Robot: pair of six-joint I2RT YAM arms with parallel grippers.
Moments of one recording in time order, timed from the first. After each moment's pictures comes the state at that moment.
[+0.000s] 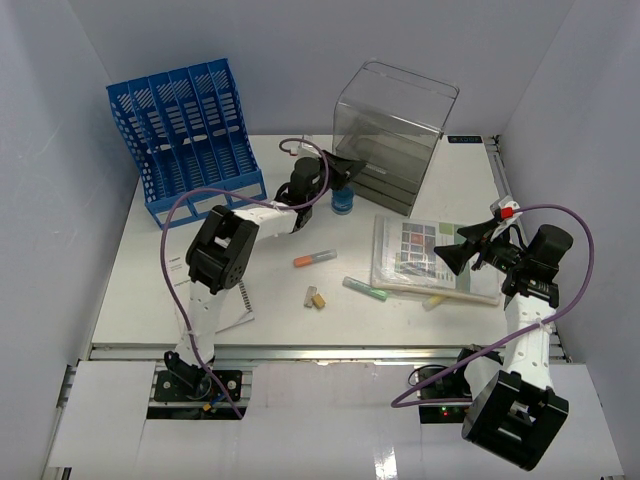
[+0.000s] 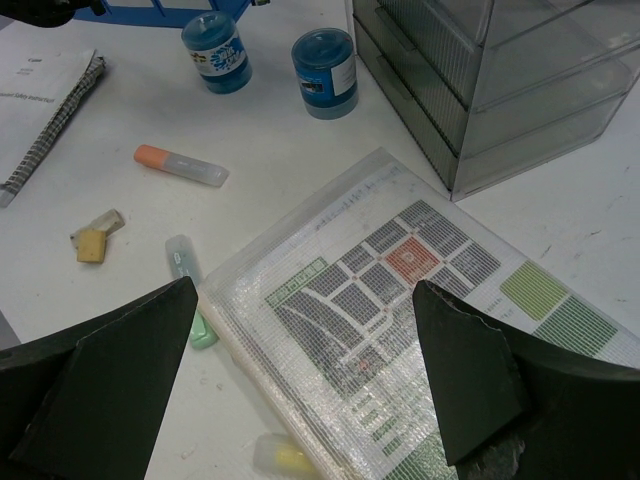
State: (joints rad) left arm -0.57 2.22 1.52 0.67 0.11 -1.26; right arm -0.42 0.89 0.57 -0.10 -1.18 -0.25
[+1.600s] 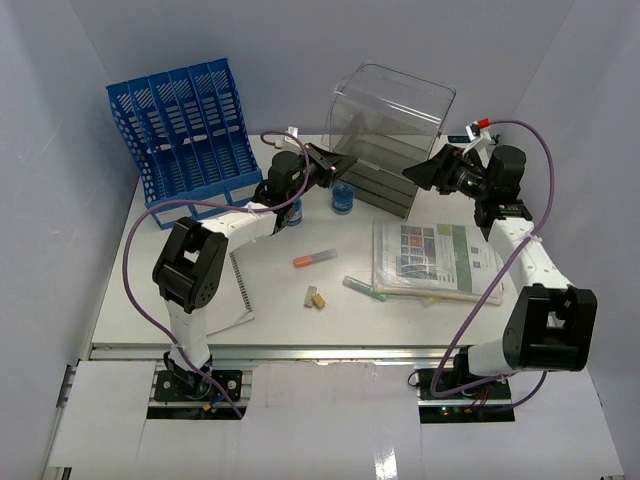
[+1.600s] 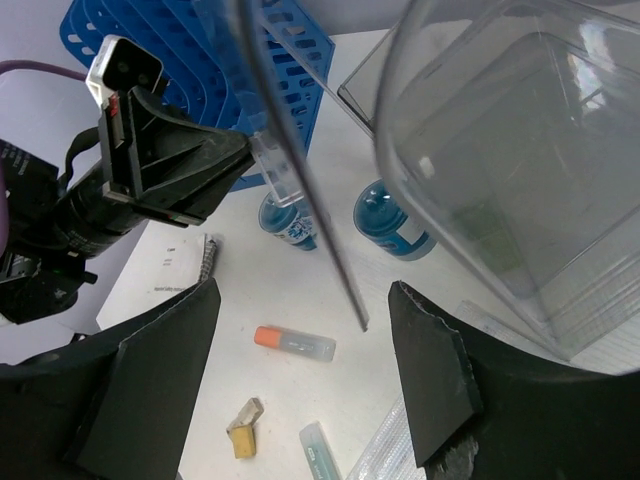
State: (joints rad) left arm -0.54 1.94 1.32 0.63 0.21 -1.30; right arm -0.01 1.39 1.04 0.18 -0.79 0.51
